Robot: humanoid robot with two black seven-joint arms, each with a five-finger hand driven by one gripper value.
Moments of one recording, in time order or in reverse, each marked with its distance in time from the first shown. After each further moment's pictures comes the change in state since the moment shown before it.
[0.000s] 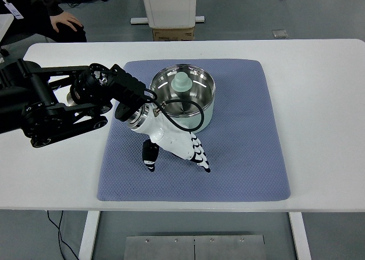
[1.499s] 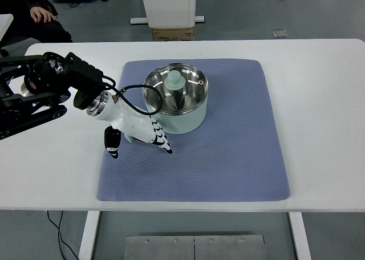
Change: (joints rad) left arm -0.026 0.184 0.050 -0.007 0.008 -0.001 -0.005; right arm 0.000 0.000 0.000 0.000 0.000 0.000 0.000
